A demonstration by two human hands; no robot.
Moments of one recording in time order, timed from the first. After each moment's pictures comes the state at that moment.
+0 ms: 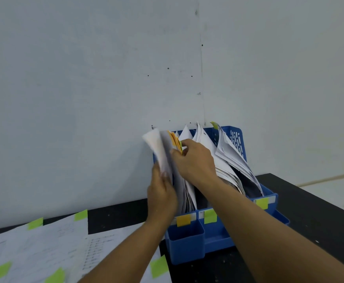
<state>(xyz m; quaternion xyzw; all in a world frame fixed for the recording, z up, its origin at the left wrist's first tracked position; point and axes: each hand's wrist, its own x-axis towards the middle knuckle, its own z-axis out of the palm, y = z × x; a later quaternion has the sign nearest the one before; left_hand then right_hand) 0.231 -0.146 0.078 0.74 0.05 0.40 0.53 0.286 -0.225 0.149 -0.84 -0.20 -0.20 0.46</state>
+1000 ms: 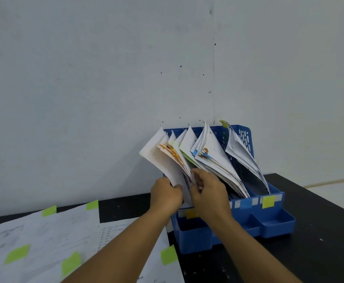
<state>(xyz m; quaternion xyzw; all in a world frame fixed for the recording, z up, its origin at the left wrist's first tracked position) 0.216 -0.121 0.079 0.80 0.18 0.21 0.53 0.243 -0.240 0.068 -0.81 -0.24 -0.23 0.48</state>
